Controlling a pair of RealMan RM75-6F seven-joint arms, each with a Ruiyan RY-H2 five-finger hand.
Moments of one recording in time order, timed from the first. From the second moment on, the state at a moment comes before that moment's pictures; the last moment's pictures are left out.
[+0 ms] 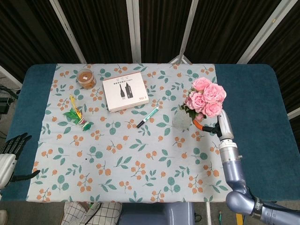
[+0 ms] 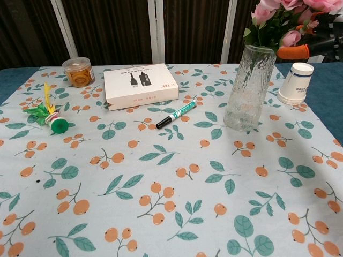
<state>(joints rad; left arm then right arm) -0.09 -1.03 0.03 -1.66 1.53 1.41 -0.15 0.49 -1.40 0.46 -1.80 -0.87 1.14 0.19</state>
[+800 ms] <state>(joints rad) -0.09 -1.03 0.03 -1.66 1.54 1.42 -0.15 0.37 -1.21 0.31 -1.82 -0.97 1.12 0.16</state>
